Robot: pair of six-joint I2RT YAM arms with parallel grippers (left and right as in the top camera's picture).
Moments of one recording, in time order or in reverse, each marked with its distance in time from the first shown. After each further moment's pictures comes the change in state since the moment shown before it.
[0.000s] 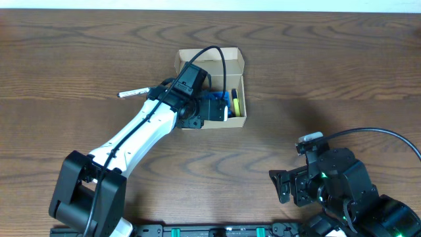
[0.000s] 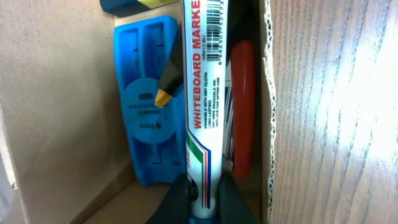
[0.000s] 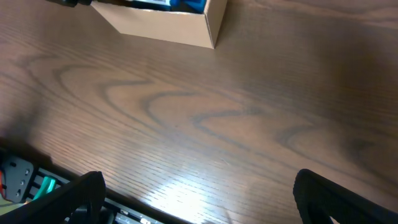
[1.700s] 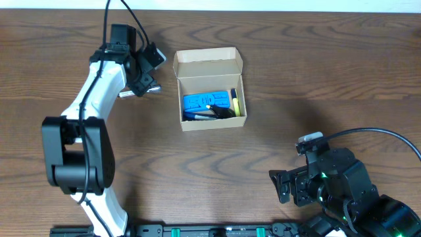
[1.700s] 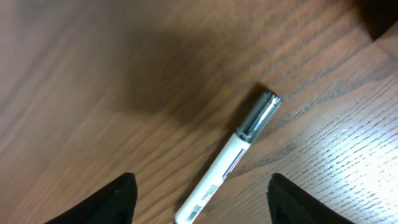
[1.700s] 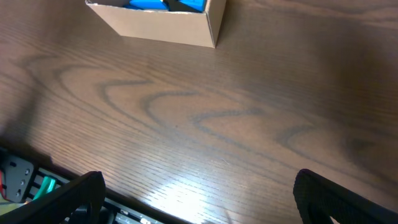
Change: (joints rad) left arm 0.445 0.252 0.269 -0.034 -0.090 -0.344; right arm 0.000 0.000 0.000 0.000 0.000 0.000
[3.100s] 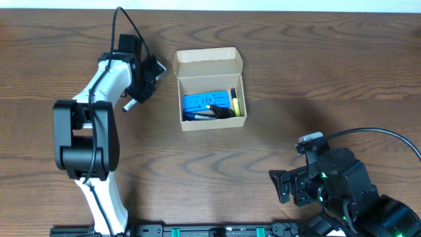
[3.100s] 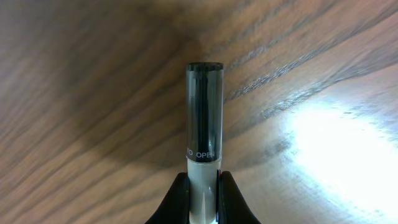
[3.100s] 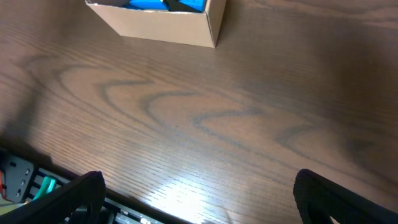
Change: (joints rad) left arm 0.002 0.112 0.030 -0.085 -0.015 -0.125; right arm 0.000 0.000 0.000 0.000 0.000 0.000
